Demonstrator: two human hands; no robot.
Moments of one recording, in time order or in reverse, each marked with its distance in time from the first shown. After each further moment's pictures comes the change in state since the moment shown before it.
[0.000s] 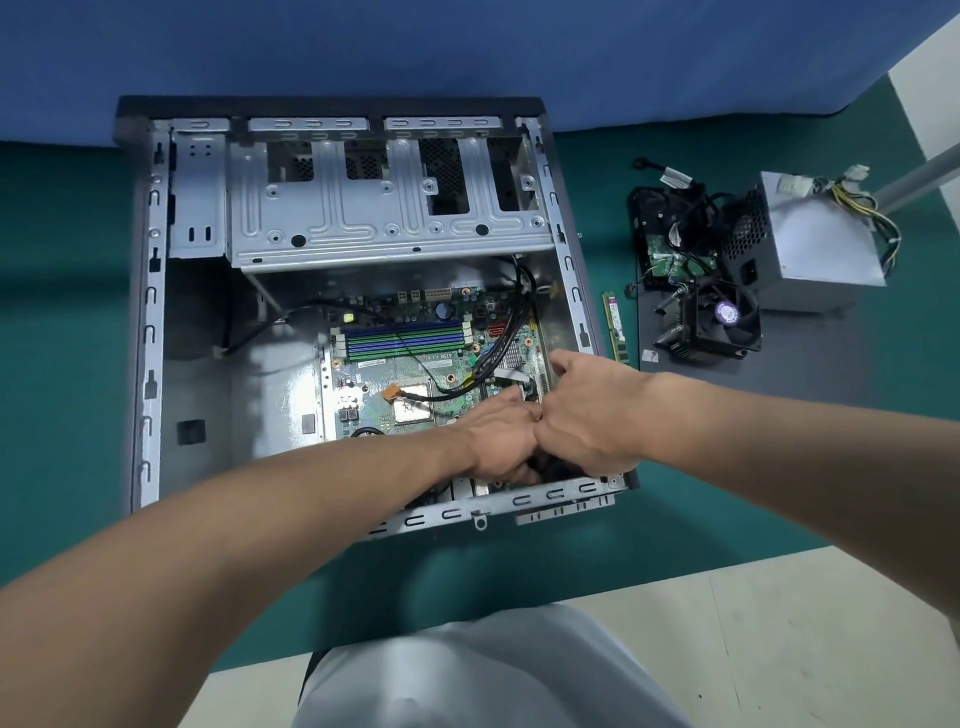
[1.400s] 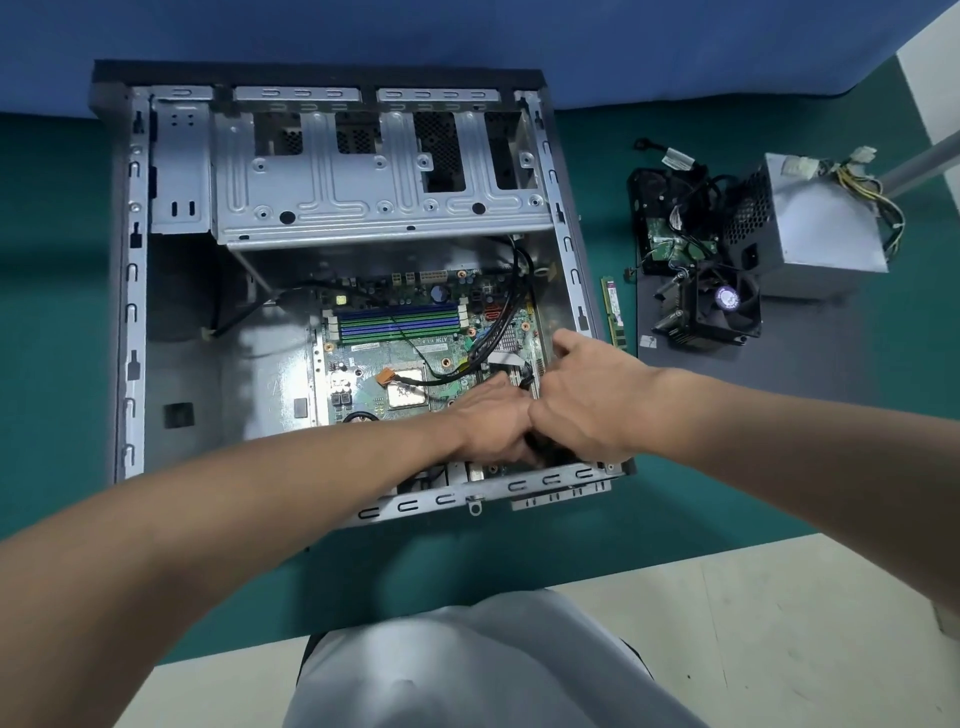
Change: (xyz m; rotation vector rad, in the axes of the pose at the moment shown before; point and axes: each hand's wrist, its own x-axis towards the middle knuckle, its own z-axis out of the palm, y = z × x) left_hand -0.005 0.004 -0.013 -0.157 -0.032 -0.090; right_hand 0.002 -0.003 0.007 0.003 0.113 0.092
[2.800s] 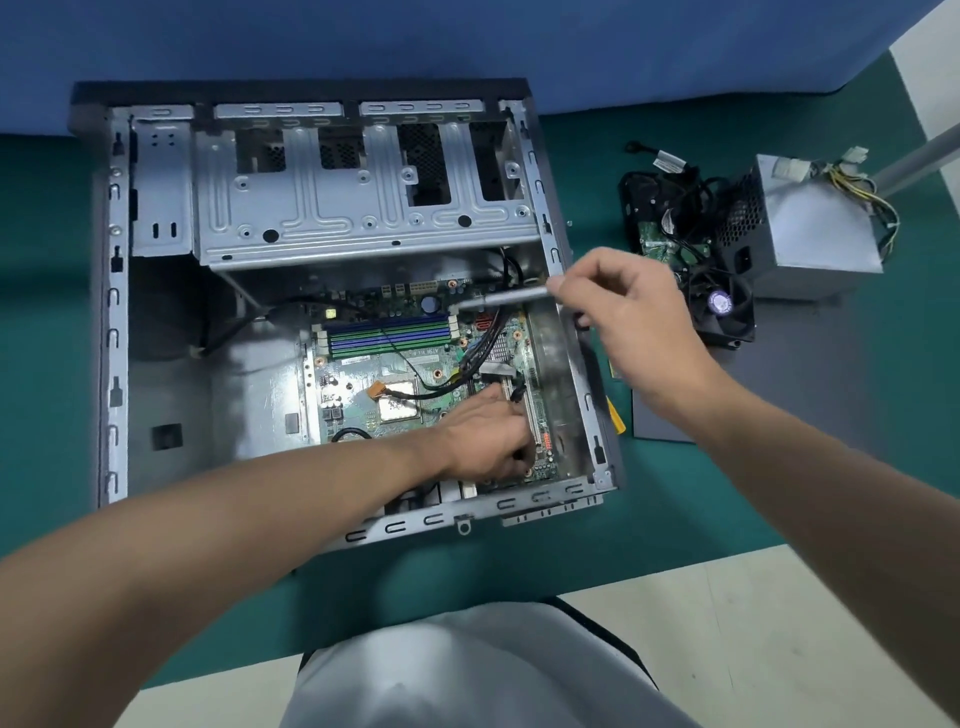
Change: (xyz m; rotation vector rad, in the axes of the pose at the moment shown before) left_hand -0.004 -0.006 0.008 0.091 -0.049 0.002; right_hand -0.016 0.031 0.007 1.768 1.016 0.631
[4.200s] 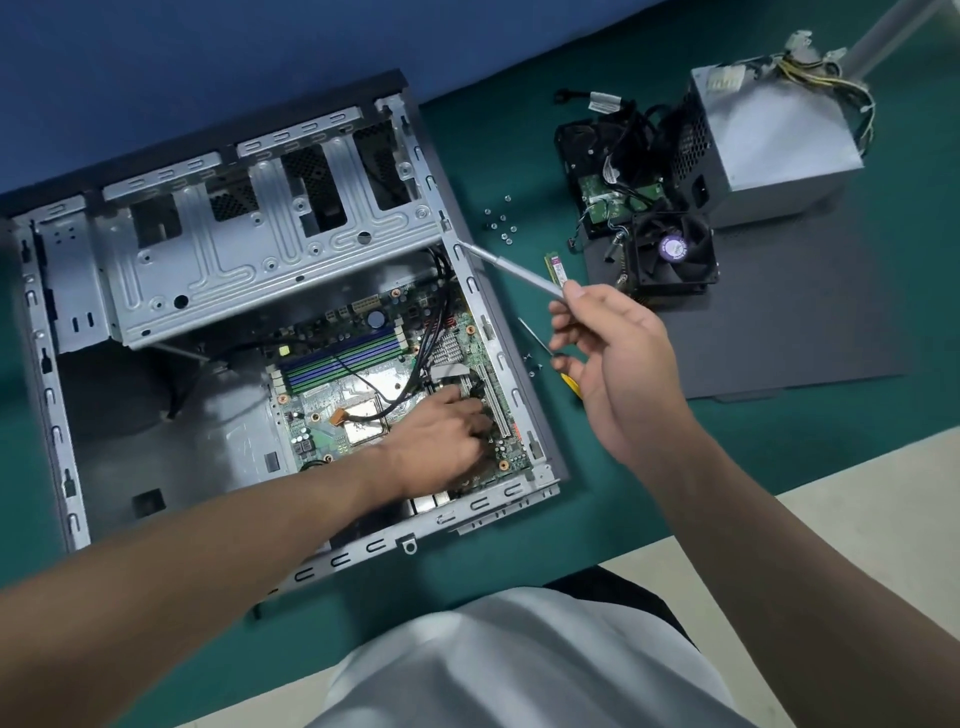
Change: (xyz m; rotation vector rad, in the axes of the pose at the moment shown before) left_hand -0.006 -0.003 -0.006 0.522 -0.073 0.186; right_hand -0.033 0.051 -0.023 0.877 0.280 0.350
